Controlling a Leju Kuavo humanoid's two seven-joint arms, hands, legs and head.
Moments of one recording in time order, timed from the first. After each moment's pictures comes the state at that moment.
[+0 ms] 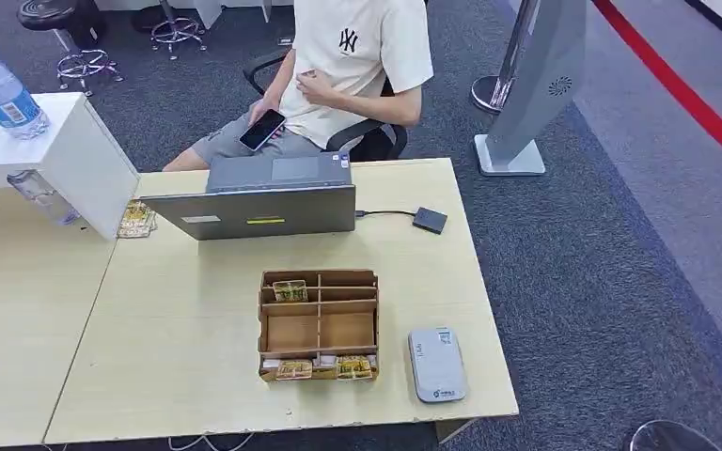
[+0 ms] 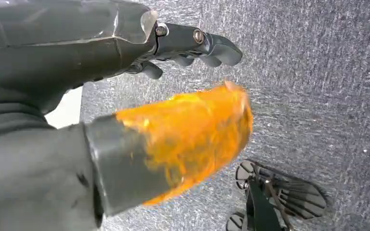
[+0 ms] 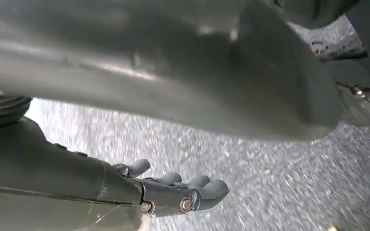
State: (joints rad) left arm -0.04 -0.11 0.96 -0.23 -0.84 0.05 -0.01; right arm -0.08 -0.10 0.44 -0.24 0.38 -0.16 -0.07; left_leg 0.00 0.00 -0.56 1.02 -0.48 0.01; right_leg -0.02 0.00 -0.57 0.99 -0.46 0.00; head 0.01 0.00
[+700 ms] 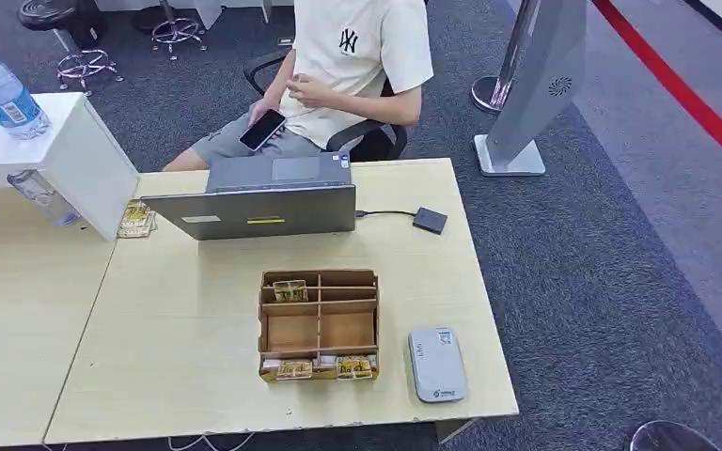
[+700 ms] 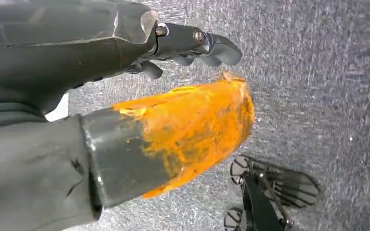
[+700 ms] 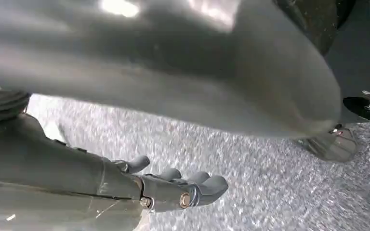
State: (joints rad) left arm 0.07 -0.06 0.44 -0.31 -0.34 0.02 -0.01; right arm 0.05 -0.05 0.21 -0.32 0.16 -0.07 -0.03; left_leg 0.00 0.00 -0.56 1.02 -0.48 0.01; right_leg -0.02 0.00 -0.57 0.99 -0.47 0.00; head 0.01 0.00
